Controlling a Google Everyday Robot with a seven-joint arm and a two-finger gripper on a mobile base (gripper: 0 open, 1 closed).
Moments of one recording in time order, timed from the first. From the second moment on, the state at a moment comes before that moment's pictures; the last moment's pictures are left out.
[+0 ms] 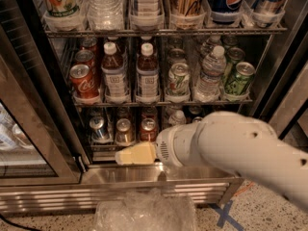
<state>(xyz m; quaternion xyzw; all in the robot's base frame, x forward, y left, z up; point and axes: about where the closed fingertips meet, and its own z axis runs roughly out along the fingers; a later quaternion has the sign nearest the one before) 0.443 0.008 0.775 -0.20 0.90 0.23 0.30</state>
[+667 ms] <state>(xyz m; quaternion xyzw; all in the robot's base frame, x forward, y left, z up) 0.400 0.008 0.674 -0.14 0.92 0.21 0.30</state>
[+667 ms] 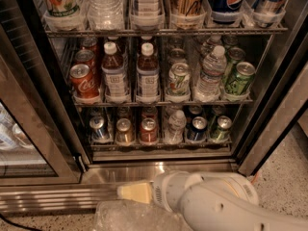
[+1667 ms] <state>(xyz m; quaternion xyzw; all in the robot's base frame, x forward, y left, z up) 0.452 -0.043 0.652 0.03 0.88 0.23 0.41</state>
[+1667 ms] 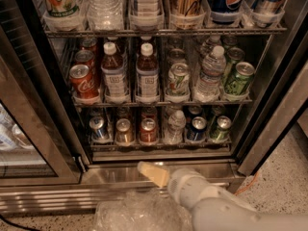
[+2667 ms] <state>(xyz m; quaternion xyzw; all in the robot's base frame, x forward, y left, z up) 0.547 0.056 0.613 0.08 0.82 0.27 0.50</state>
